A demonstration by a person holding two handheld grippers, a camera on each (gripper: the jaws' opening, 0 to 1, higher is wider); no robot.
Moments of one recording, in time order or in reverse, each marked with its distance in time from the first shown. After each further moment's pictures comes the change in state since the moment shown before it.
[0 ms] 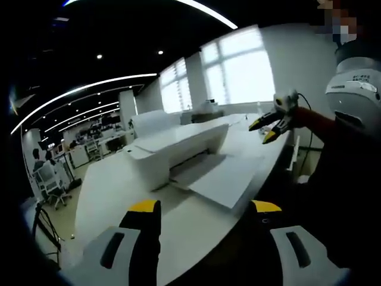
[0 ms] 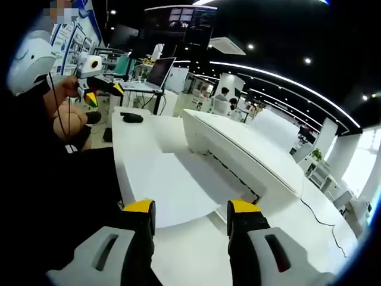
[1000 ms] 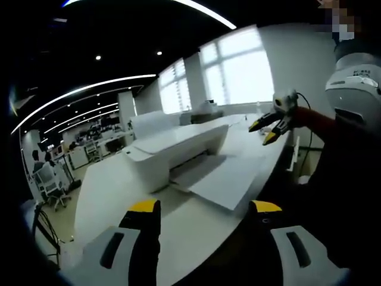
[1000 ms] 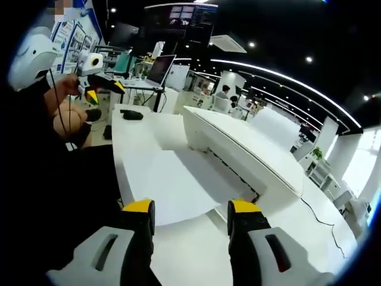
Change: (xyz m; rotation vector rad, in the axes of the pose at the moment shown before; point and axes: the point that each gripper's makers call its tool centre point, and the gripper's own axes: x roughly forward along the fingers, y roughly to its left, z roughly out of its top) left arm 0.005 0.003 0.000 -0.006 -0.003 -0.005; right arm 0.002 -0.001 -0.003 -0.003 0.026 0.004
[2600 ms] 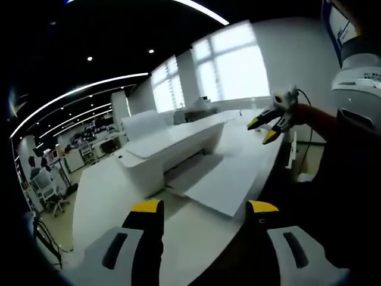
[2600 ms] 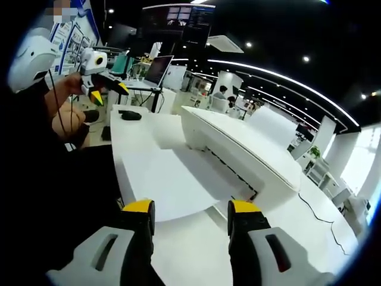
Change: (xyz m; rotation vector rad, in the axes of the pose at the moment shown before) left arm 0.023 -0.004 0.010 0.033 0.031 -0.037; right arm -0.006 -0.001 -0.005 0.010 -0.006 -0.020
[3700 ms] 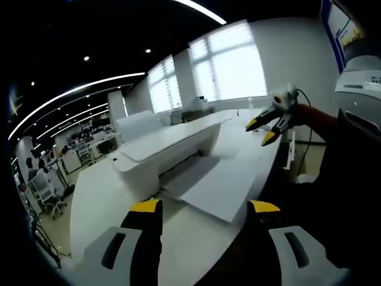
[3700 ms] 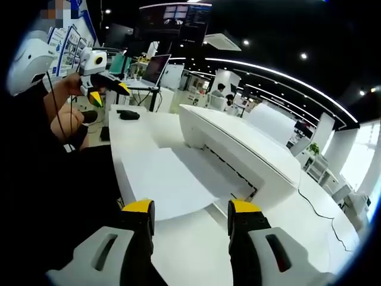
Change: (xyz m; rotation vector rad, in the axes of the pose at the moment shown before) left arm 0.013 -0.006 0.004 0.008 0.003 -0.022; right arm -0.001 -0.001 -0.004 0.020 0.011 -0.008
